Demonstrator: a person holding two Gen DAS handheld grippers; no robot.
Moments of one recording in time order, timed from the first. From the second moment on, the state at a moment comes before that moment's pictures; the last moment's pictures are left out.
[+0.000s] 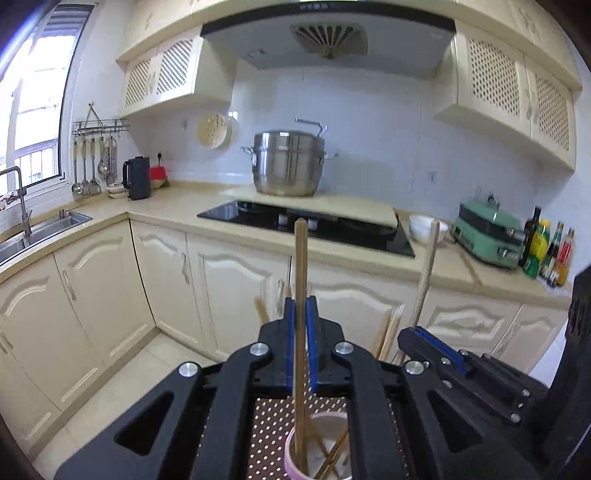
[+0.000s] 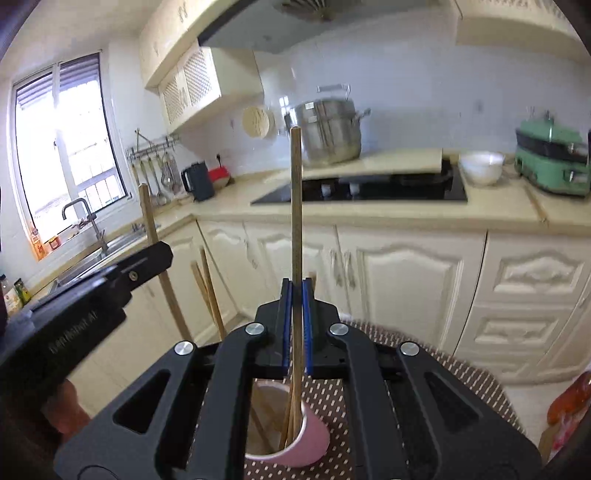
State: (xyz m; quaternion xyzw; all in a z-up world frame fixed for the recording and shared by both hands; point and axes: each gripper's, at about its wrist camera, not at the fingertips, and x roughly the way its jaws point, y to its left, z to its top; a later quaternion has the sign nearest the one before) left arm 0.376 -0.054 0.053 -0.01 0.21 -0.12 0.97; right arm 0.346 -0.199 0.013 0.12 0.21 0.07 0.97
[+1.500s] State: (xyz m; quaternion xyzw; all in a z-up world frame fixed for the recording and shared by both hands) left arm 0.226 0.002 -0.044 0.04 0.31 -0.08 0.95; right arm 0.210 -0.204 -0.064 0.07 0.35 0.02 0.93
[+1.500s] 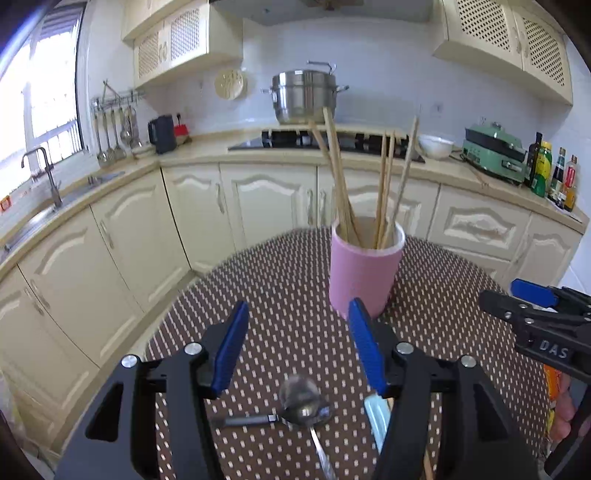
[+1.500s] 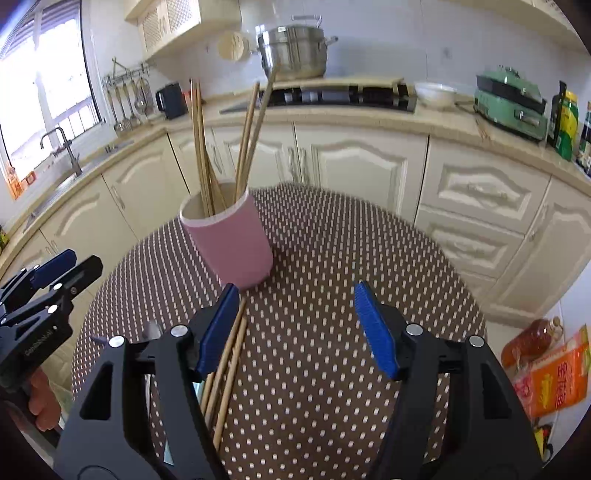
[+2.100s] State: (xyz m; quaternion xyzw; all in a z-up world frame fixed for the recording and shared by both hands) left arm 0.197 0.022 -0.113 0.04 0.38 -0.10 0.92; right arm 0.203 -0.168 -0.142 0.07 0.44 0.03 0.90
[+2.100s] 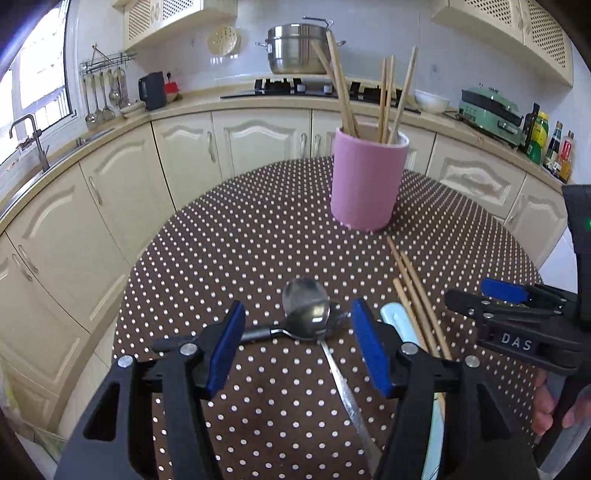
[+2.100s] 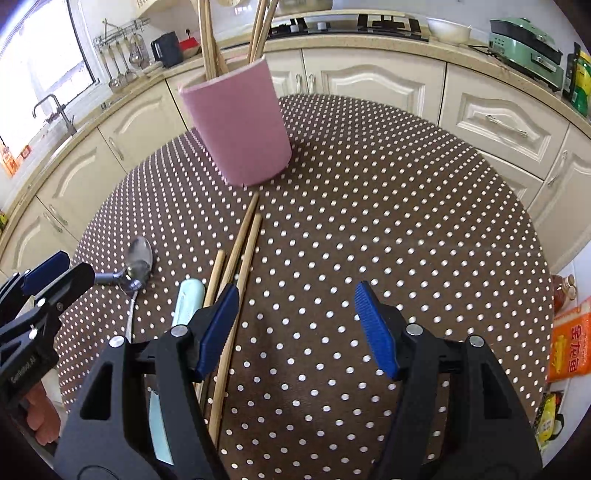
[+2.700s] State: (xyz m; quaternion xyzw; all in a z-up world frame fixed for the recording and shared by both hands) left arm 0.208 0.031 -0.132 0.02 0.41 -0.10 0.90; right arm 0.223 -0.138 -0.150 0.04 0.45 0.03 0.89
